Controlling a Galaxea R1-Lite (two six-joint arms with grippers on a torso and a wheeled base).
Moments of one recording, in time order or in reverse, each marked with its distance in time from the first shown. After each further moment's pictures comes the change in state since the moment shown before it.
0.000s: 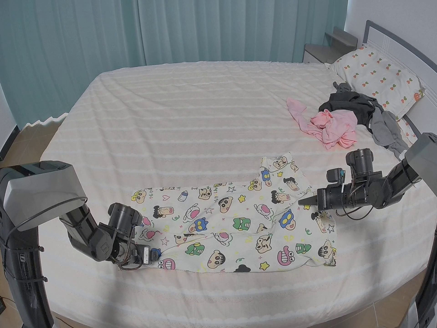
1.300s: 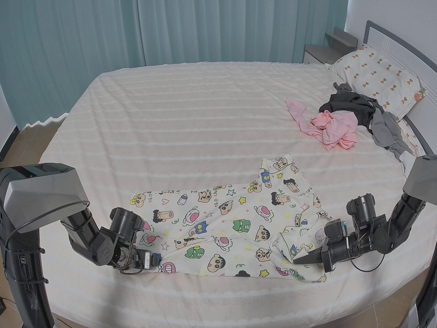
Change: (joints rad) left arm -0.027 0.000 0.036 0.000 -0.001 -0.008; right arm 0.068 -0.046 0.479 -0.204 0.210 -0.325
